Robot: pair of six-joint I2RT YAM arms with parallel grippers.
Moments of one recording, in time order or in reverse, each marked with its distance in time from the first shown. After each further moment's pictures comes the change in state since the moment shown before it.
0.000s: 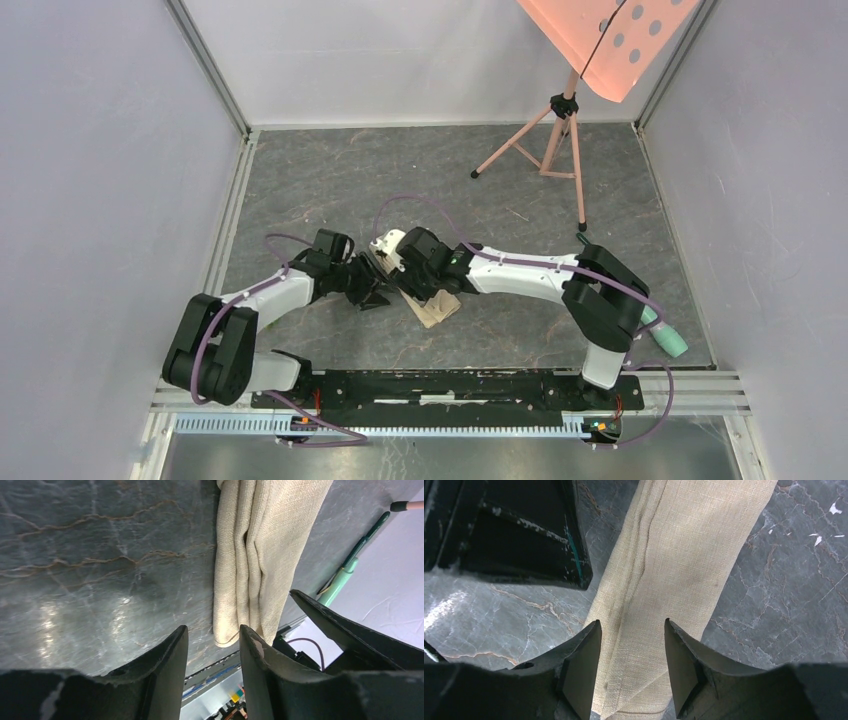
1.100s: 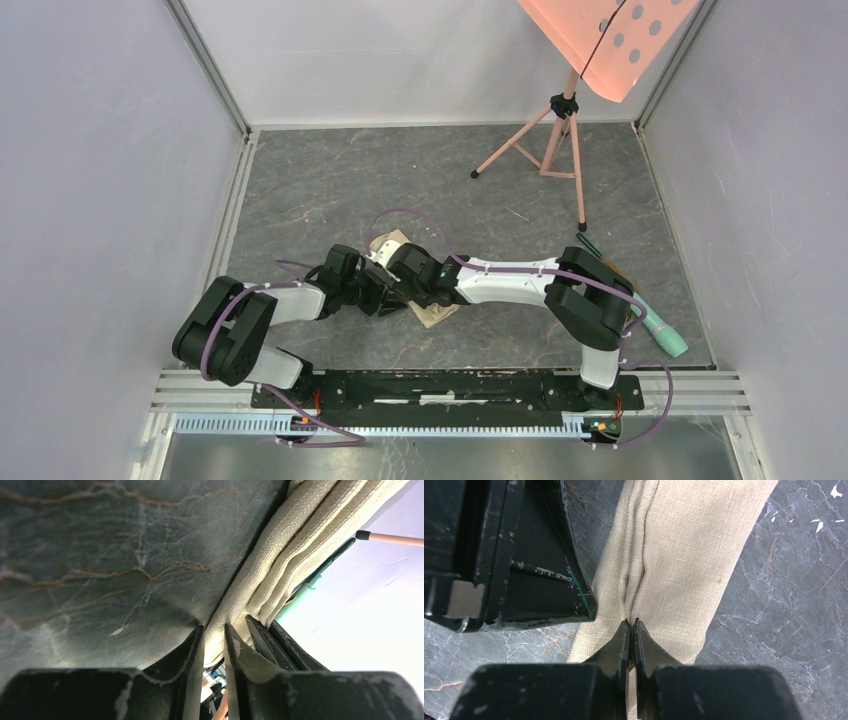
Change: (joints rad) left arm -0.112 0.103 -0.151 0.363 -0.031 -0.385; right arm 0.069 0.076 -0.008 0.032 0.173 0.026
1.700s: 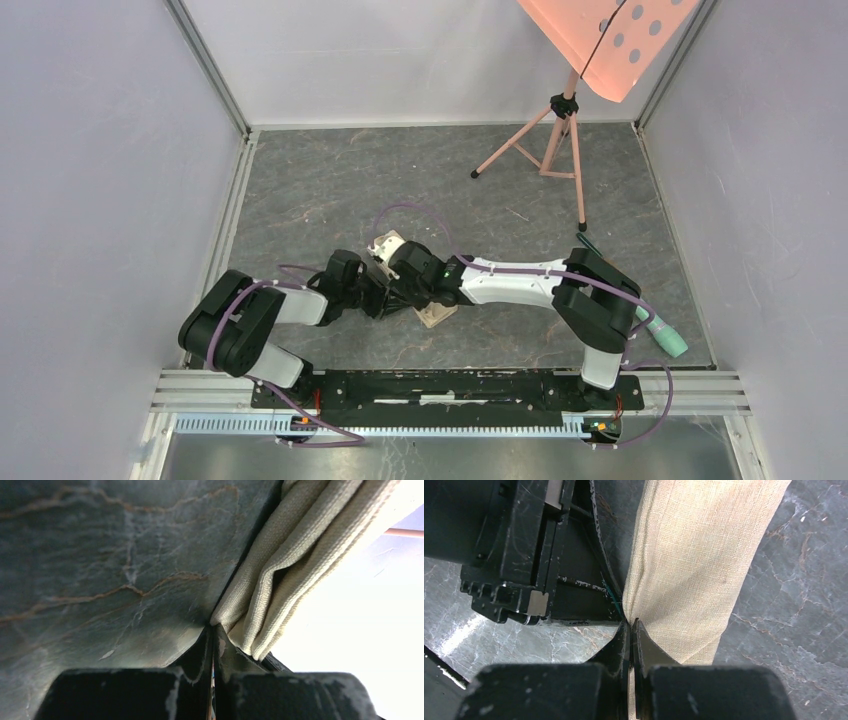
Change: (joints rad) left arm -0.024 0.060 -0.059 0.203 0.009 -0.045; right arm 0.000 -0.036 -0.011 0.035 -0.080 0.118
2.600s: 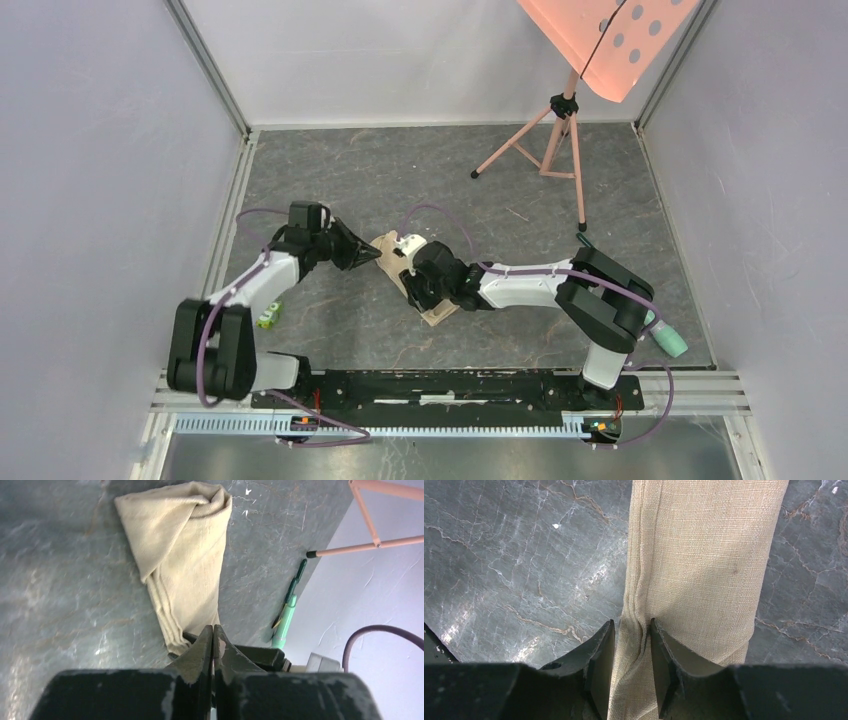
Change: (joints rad) left arm 0.298 -0.230 0.317 -0.522 0.013 0.441; right arm -0.082 -0.047 -0.229 0.313 -0.138 0.123
